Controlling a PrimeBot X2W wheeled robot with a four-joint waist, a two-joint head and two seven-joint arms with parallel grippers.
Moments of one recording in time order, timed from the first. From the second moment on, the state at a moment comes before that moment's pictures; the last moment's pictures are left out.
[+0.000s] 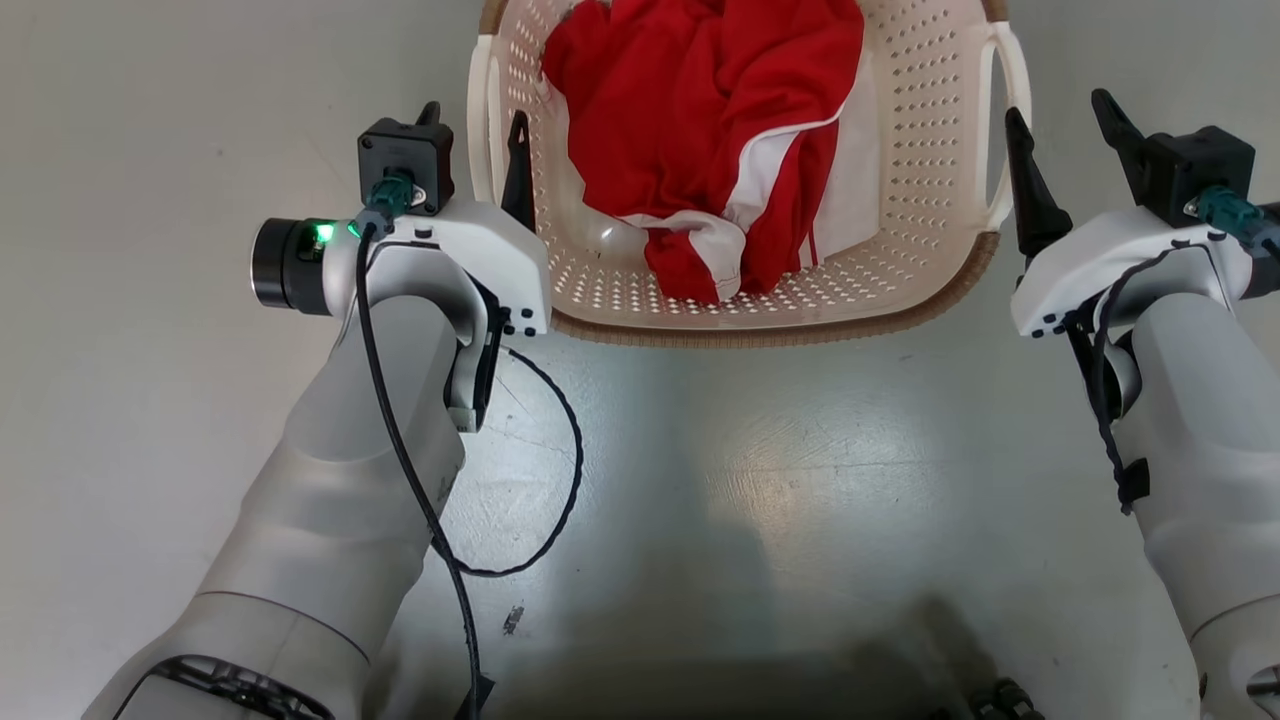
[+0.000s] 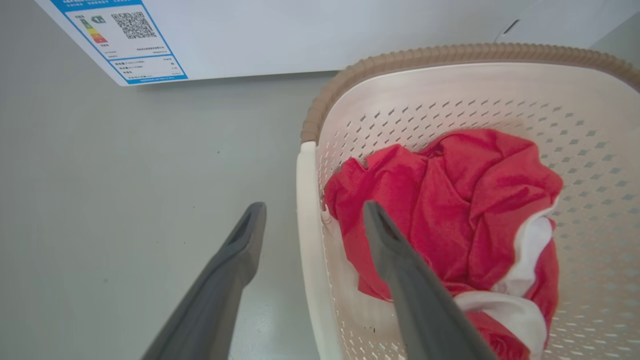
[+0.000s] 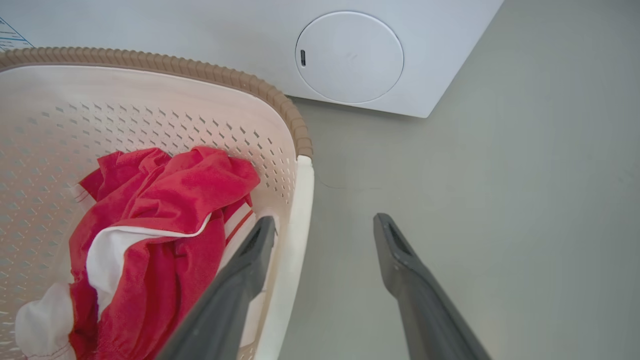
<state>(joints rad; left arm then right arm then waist) -0.95 0.03 -0.48 0.93 -0.43 0.17 -0.26 -0.88 -0.18 0.02 0.91 0.01 0.12 -0.25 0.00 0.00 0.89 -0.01</state>
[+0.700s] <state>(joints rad) -1.09 0.03 -0.57 1.07 -0.45 0.16 -0.26 -0.96 -0.14 0.07 0.99 0.05 0.12 -0.25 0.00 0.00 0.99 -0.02</state>
